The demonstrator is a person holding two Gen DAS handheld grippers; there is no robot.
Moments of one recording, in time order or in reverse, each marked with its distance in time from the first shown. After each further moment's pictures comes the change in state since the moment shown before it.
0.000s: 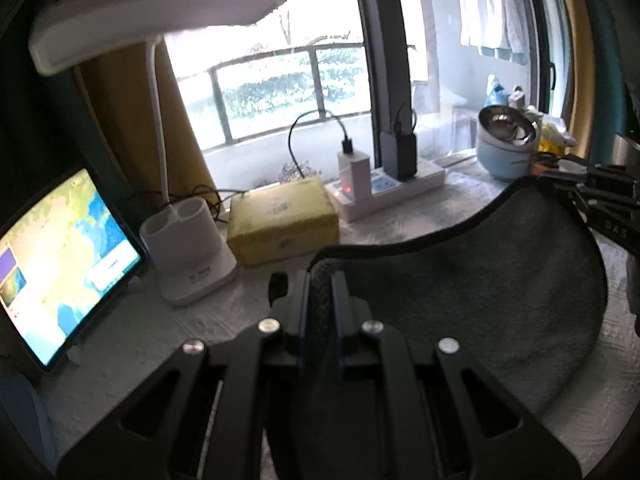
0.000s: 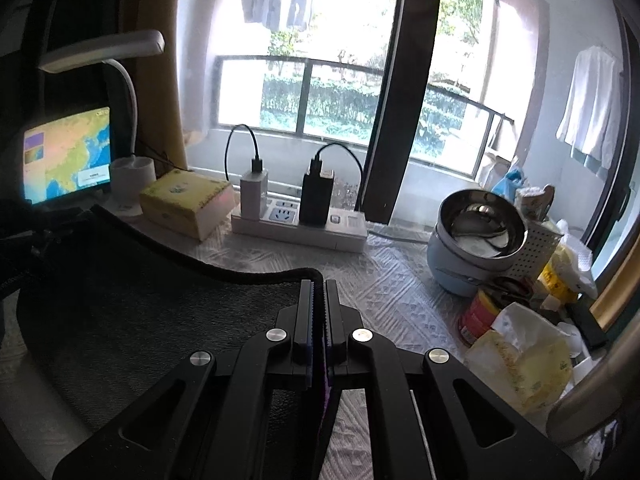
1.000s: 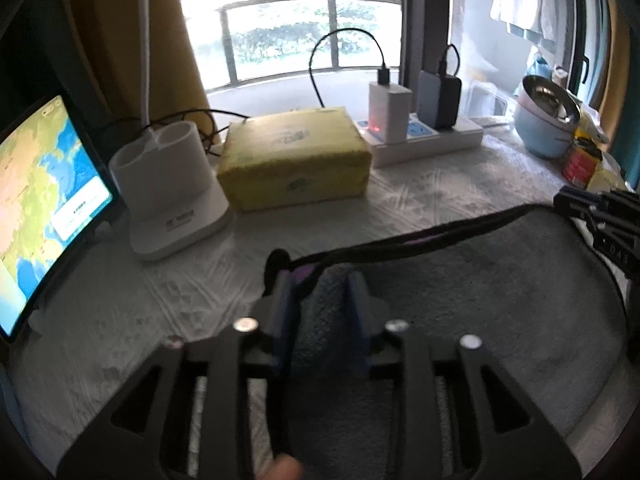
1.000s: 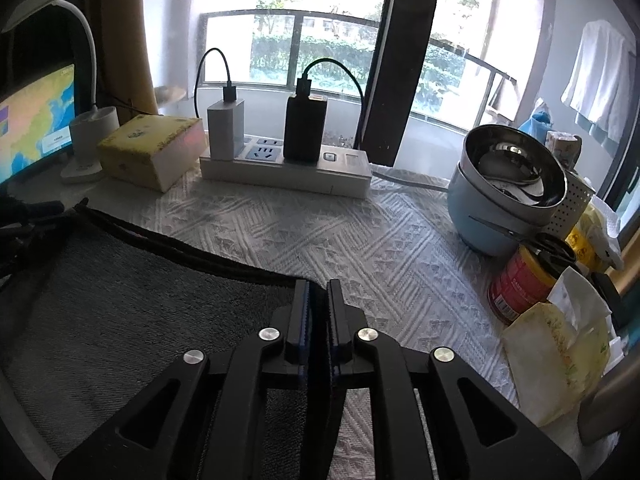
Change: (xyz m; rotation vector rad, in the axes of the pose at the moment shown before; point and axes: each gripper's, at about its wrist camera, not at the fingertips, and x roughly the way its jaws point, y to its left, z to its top) left arm 0.056 0.016 -0.015 -0.109 0.183 -0.018; right arm 0.066 -0.004 -0.019 0.020 0.155 -0.028
